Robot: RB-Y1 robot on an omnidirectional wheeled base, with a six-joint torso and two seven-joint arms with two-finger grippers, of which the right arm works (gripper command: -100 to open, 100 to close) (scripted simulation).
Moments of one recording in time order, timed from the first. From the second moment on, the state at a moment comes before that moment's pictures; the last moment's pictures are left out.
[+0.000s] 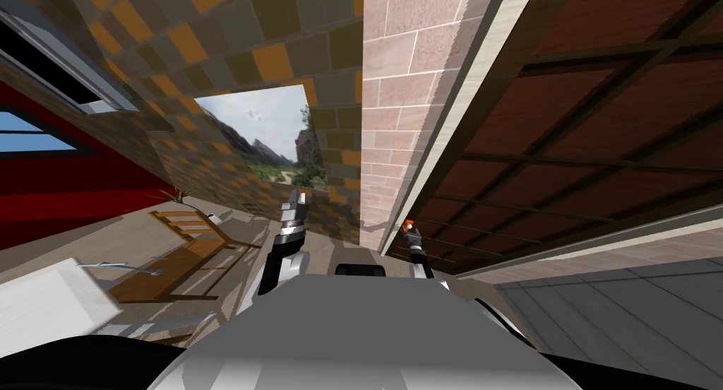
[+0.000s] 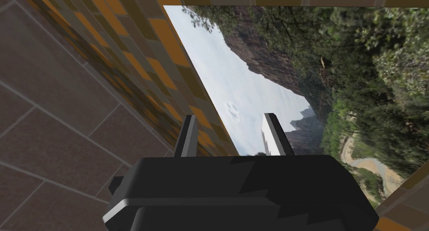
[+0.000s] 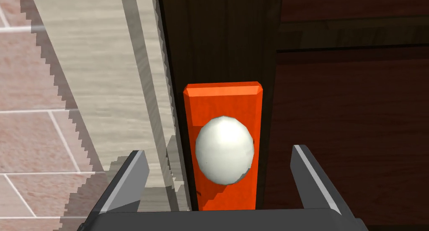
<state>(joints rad) -0.09 -0.34 0.27 -0.56 -0.58 -0.93 -1.58</state>
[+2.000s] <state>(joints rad) 0.01 -0.44 0.39 -0.62 -0.53 -1.00 -1.71</state>
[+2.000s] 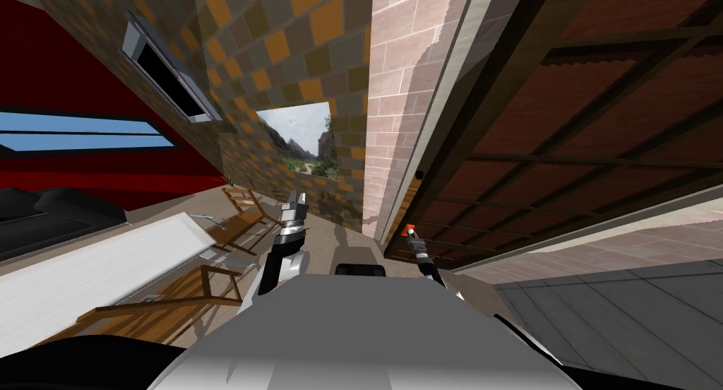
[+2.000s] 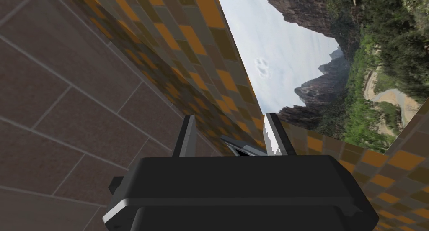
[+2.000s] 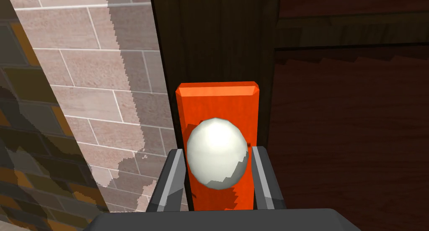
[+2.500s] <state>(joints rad) 0.06 -0.49 0.44 -0.65 -0.50 -1.06 -1.77</state>
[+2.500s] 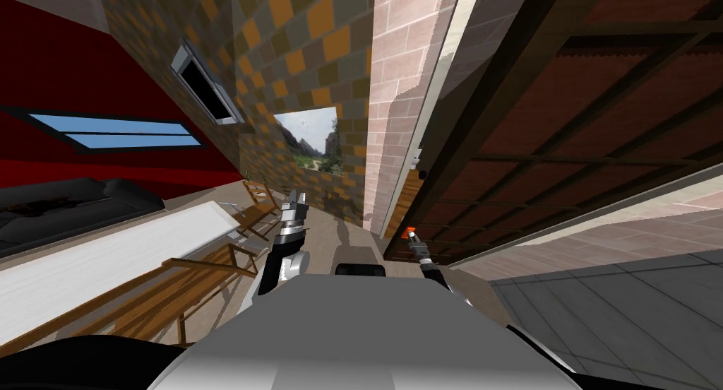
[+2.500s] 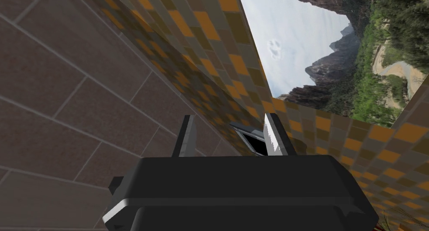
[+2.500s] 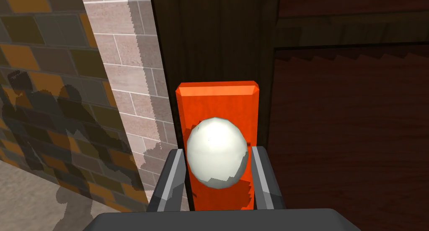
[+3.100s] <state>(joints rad) 0.08 -0.52 0.48 -0.63 -0.48 -1.12 -1.81</state>
